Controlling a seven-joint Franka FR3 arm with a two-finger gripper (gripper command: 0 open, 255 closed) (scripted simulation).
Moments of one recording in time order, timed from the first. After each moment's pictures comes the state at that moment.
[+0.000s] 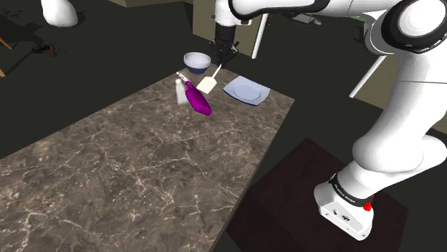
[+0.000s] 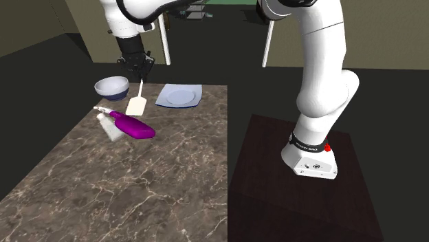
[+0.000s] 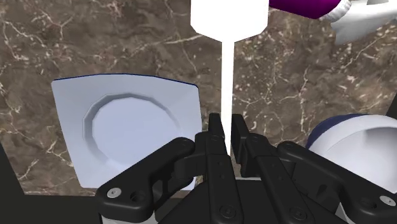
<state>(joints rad) -0.56 0.50 0.95 -1.48 -0.48 1.77 1.72</state>
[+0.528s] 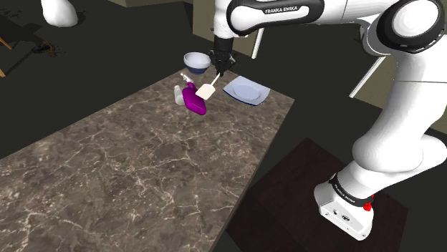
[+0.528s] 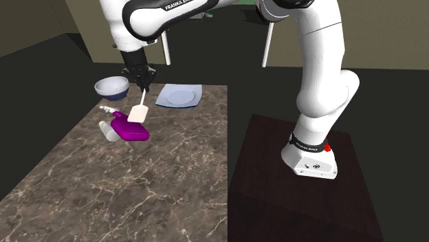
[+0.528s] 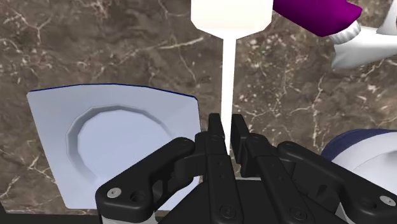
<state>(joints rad) -0.57 0.53 0.93 -1.56 -0.51 1.85 1.74</state>
